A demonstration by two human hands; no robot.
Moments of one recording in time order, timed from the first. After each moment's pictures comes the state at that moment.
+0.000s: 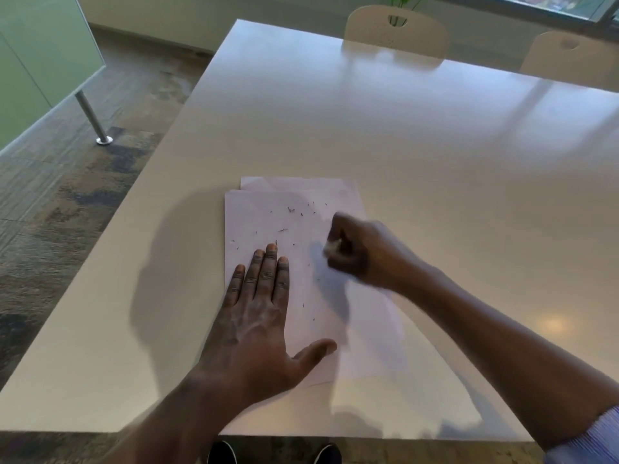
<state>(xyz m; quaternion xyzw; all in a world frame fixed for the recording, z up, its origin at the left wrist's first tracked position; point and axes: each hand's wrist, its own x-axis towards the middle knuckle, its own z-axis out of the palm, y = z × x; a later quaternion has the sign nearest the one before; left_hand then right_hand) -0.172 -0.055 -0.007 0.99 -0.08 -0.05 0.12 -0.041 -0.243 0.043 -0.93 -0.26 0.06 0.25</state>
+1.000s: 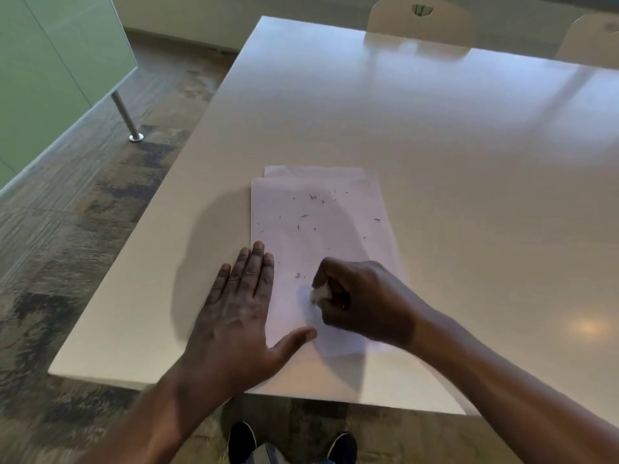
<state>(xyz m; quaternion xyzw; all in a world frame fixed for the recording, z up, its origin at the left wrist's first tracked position) -0.206 -0.018 -0.014 0.99 -0.05 0.00 0.13 -0.122 -0.228 0.038 -0.89 -0.37 0.09 0.26</state>
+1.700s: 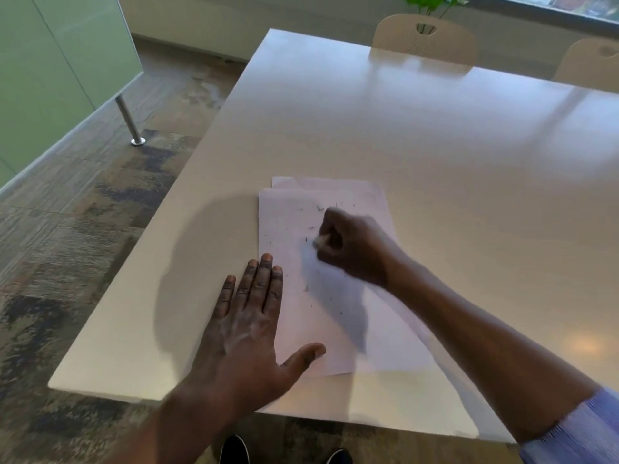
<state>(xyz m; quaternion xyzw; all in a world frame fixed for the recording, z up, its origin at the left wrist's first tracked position) -0.206 -0.019 -0.020 0.99 -0.05 0.01 0.09 -0.051 -0.189 0.045 -0.92 -0.29 0.03 0.26</state>
